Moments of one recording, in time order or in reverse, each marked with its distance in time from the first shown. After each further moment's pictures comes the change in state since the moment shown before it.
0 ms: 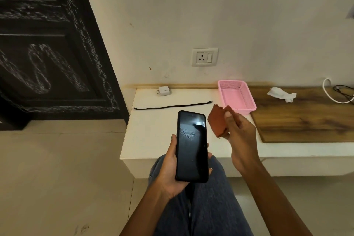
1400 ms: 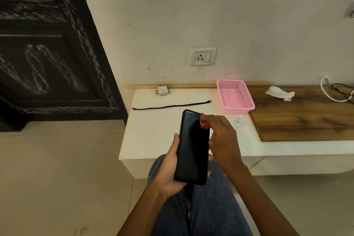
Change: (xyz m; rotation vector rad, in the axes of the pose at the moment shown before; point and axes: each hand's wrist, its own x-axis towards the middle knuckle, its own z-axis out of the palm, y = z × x) left_hand -0.004 0.004 0.004 0.099 0.042 -0.064; right_hand -0.001 0.023 0.013 -0.898 -0.169 -0.641
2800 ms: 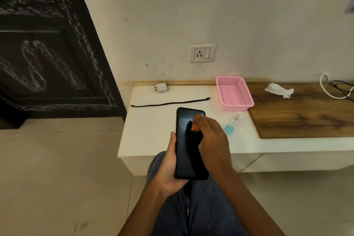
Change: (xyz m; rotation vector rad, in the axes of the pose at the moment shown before) left_hand 0.002 -0.003 -0.003 -0.024 0.077 0.020; right_hand -0.014 -0.023 0.010 -0.081 0.062 -0.029
